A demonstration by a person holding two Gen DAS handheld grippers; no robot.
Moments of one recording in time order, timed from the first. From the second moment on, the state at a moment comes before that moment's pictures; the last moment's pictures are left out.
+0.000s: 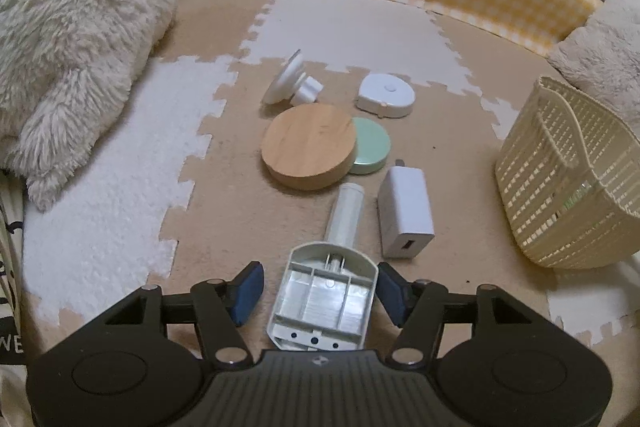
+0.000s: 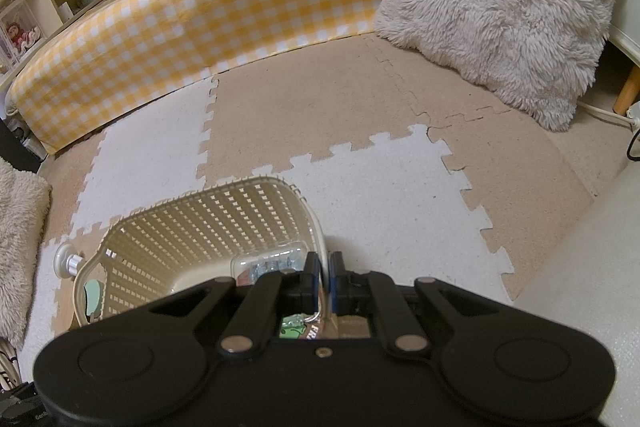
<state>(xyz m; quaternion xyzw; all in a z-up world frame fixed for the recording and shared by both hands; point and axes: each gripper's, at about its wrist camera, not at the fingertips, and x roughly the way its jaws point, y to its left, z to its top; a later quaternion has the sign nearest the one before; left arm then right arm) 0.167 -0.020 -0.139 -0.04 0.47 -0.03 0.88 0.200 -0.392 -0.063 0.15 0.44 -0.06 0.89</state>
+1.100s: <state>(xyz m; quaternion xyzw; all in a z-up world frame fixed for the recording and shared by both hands) 0.158 -0.026 -0.083 -0.11 0.39 -0.07 0.91 0.201 -0.391 -0.064 0.15 0.44 -0.06 0.88</state>
